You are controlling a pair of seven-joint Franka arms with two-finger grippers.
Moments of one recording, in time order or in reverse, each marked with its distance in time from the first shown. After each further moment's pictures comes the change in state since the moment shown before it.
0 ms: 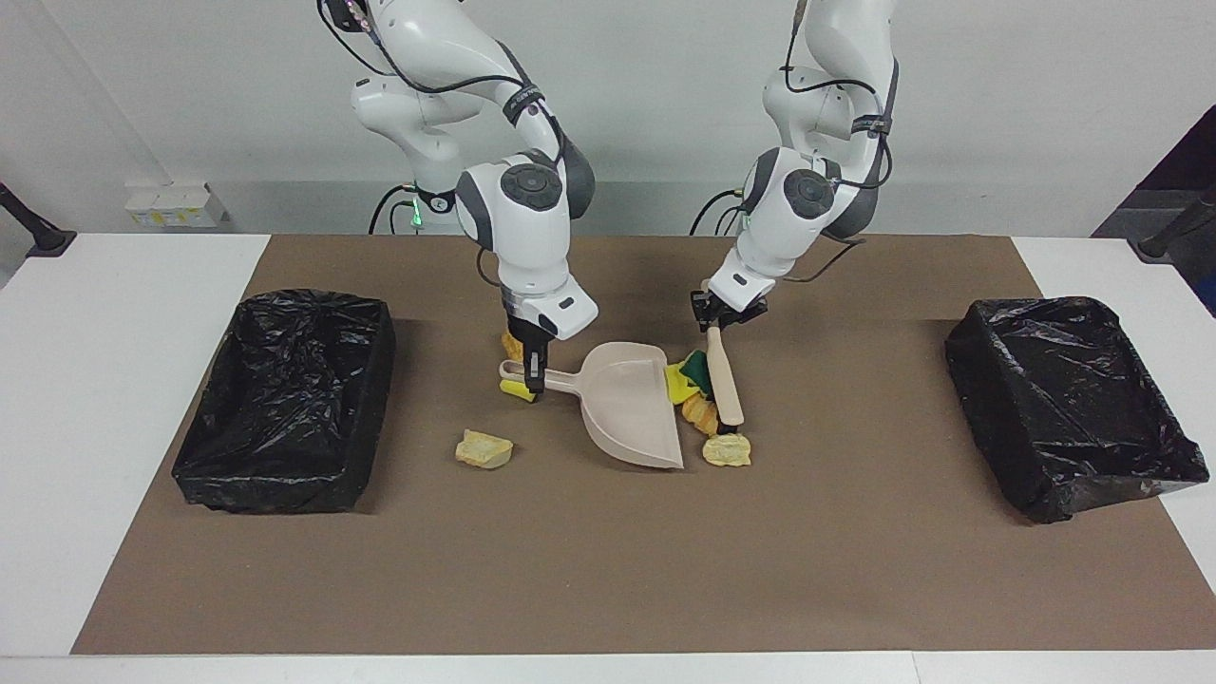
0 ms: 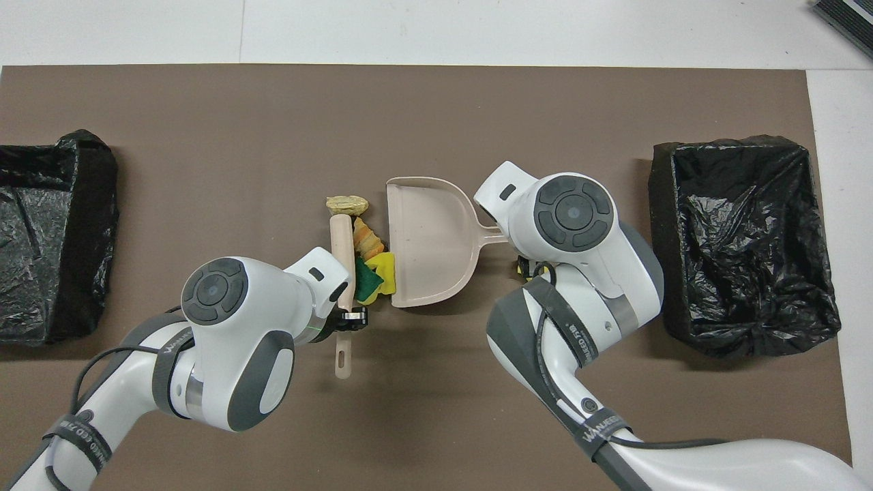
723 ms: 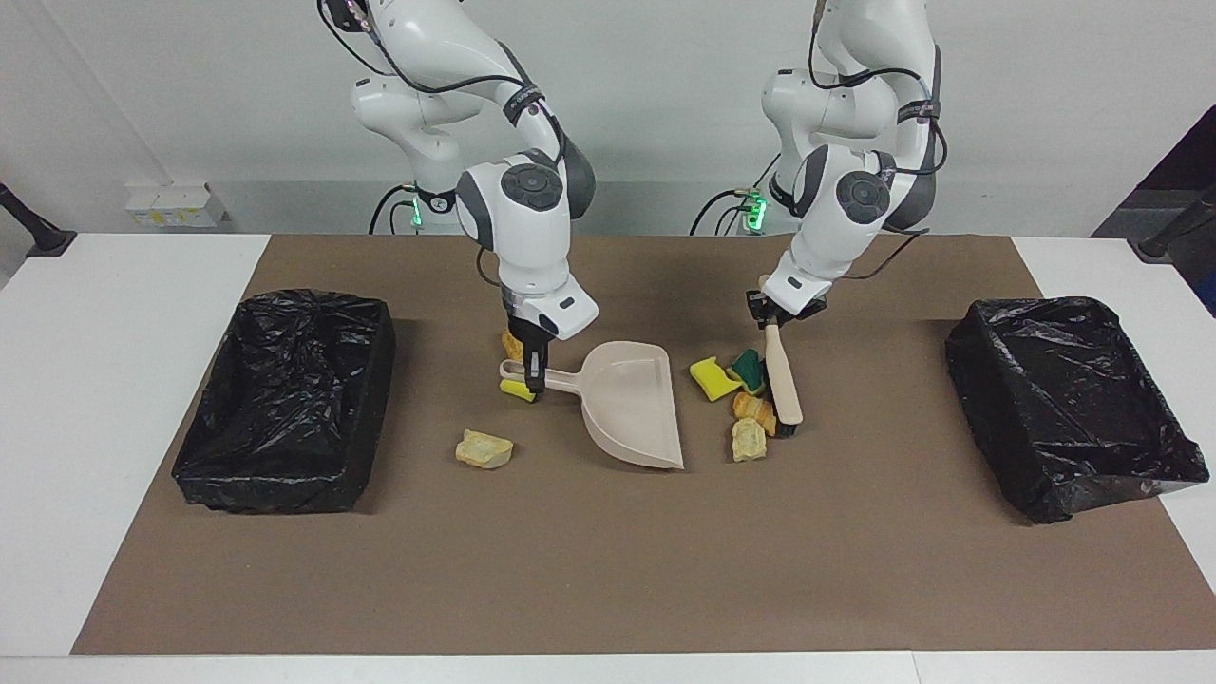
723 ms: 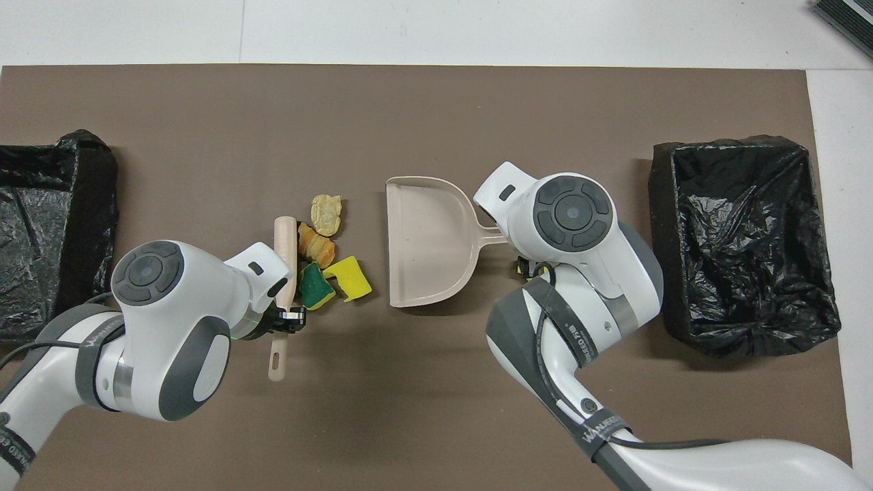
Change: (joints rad) left arm 0.154 -0.062 0.003 -0.036 0.157 -0.139 0.061; right arm 0.000 0.000 0.001 0.000 0.000 -0.004 -0.001
